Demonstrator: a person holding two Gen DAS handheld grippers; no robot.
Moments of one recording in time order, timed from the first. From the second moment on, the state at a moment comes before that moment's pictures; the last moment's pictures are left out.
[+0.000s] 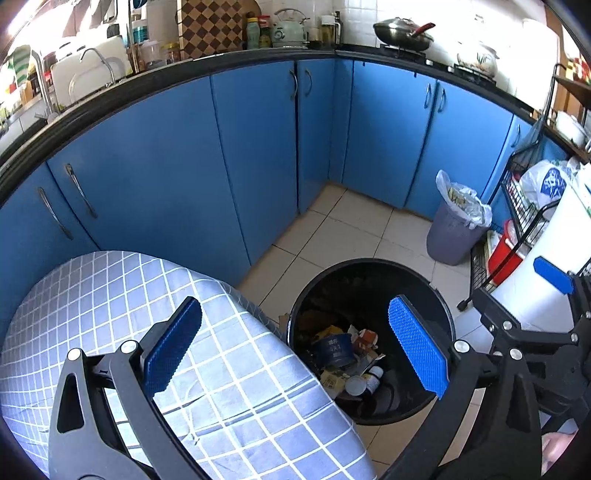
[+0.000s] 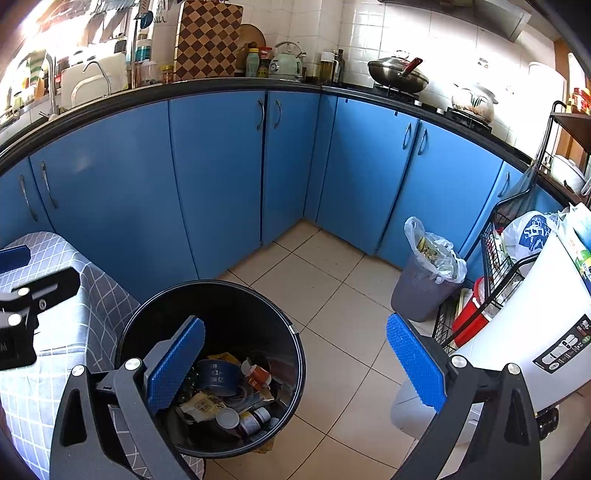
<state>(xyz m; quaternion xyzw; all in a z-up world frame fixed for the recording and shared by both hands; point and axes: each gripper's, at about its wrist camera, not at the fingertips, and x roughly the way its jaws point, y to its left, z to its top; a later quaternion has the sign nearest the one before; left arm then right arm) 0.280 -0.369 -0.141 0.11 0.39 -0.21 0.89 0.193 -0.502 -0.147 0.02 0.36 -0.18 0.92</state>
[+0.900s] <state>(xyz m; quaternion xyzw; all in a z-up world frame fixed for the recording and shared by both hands) 0.266 -0.368 -0.135 0.12 0.38 -0.23 0.89 0.191 -0.500 -0.143 0.01 0.36 -0.18 0.92</state>
